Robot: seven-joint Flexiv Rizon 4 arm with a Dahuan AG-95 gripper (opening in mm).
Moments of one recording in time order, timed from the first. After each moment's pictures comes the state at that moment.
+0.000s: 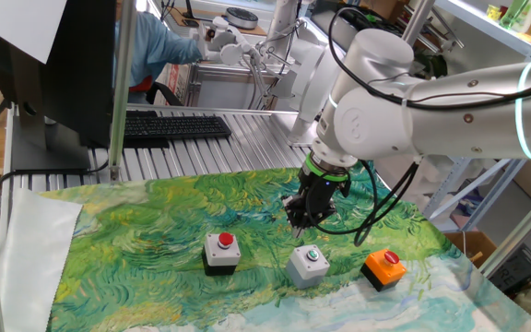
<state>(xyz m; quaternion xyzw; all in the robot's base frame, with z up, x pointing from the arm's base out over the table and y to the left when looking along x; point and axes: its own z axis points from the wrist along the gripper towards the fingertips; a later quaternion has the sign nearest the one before) 0.497 0.001 0.169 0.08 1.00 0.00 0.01</state>
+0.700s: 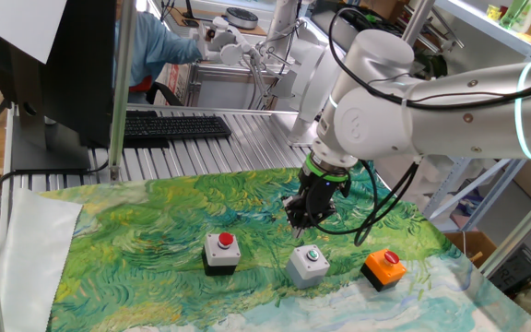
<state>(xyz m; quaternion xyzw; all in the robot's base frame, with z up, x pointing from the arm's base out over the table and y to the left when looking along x) 0.497 0.000 0.169 0.07 1.00 0.00 0.01</state>
